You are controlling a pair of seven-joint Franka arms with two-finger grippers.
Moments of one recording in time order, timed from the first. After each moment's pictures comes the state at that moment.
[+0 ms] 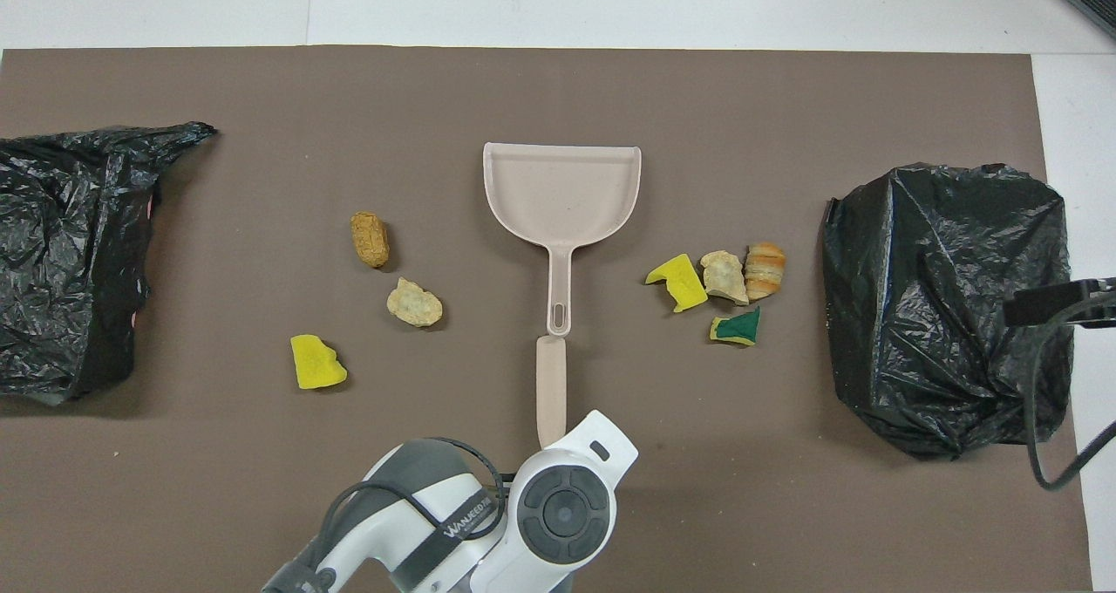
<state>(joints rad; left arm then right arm) -0.96 0.05 0.02 -2.20 -0.08 2.17 -0.82 0.01 -0.15 -0.04 -1.65 -0.02 1.50 -0.03</state>
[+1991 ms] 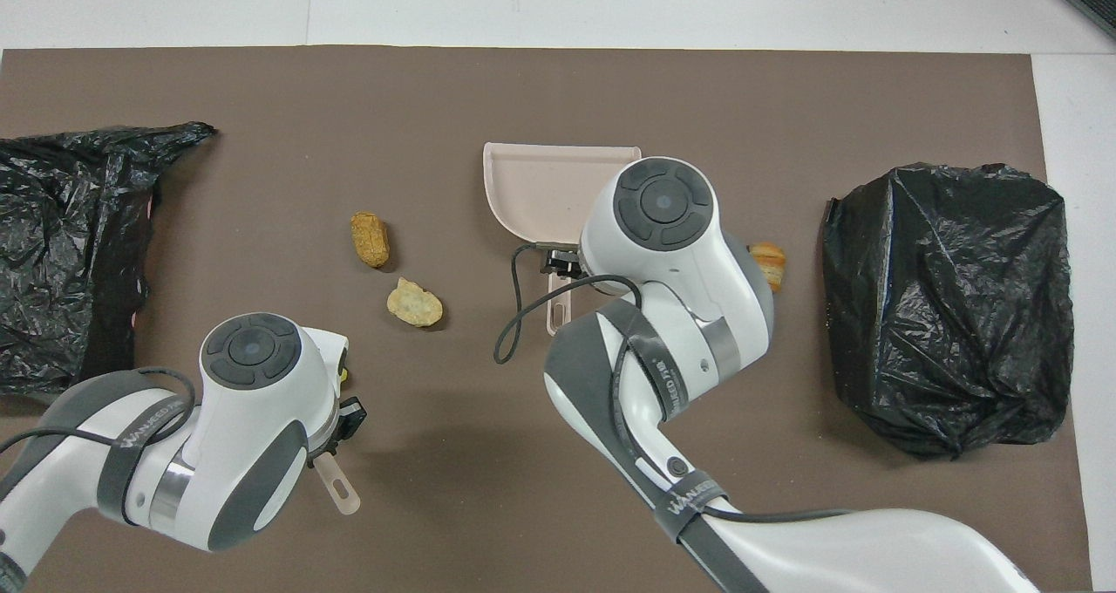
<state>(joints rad) -0.44 -0.14 0.02 -2.38 0.05 1.88 -0.95 0.53 0.38 0.00 -1.65 0.03 2.07 0.67</state>
